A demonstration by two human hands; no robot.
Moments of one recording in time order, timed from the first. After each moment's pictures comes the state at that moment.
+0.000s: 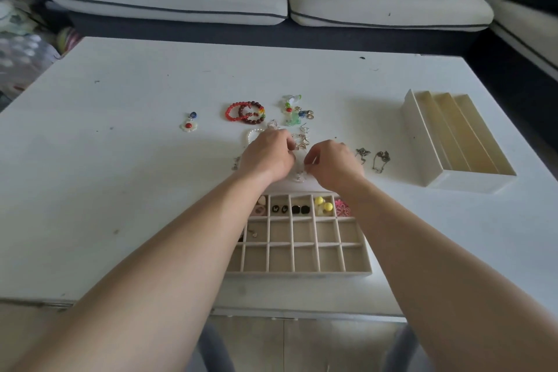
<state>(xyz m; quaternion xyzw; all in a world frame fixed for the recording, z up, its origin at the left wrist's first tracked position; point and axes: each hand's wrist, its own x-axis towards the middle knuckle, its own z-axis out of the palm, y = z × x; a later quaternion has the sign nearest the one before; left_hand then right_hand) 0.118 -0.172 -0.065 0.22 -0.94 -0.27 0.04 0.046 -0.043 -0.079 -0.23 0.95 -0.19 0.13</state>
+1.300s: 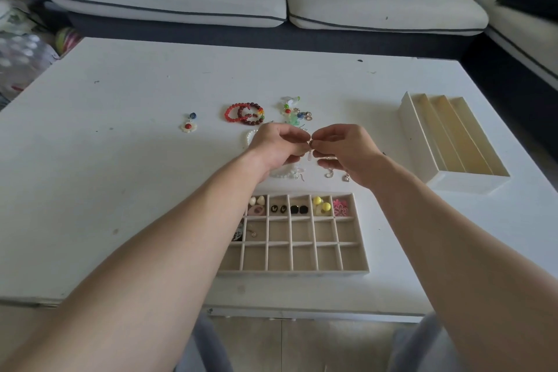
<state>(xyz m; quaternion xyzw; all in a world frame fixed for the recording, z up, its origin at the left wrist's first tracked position) 0.113 -0.170 -0.053 0.25 -0.70 -0.67 0.03 0.039 -0.020 -0.039 -0.11 0.76 -0.58 0.27</state>
